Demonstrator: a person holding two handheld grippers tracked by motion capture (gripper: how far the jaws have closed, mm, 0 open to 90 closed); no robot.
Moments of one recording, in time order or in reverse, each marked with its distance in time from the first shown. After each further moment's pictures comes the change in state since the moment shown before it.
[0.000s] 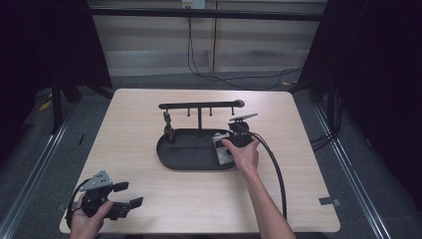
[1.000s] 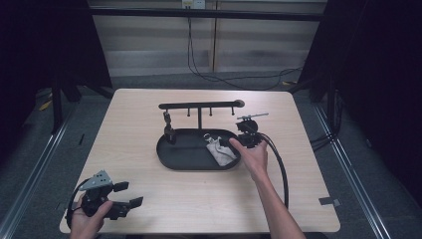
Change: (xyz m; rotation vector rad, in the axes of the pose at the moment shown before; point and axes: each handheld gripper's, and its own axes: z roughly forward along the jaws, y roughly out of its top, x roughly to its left) left arm 0.001 0.000 0.000 0.002 0.001 -0.008; right arm -0.003 -0.008 -0.040 -0.126 0.026 -0.093
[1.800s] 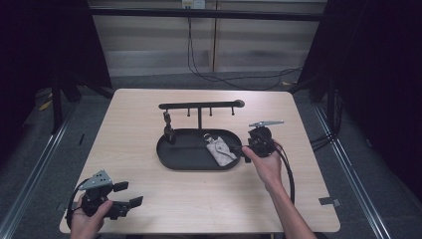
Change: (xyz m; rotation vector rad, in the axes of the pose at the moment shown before) left arm 0.001 0.000 0.001 -0.004 0.000 -0.015; right arm -0.005 -0.025 -0.044 -0.069 -0.006 -0.067
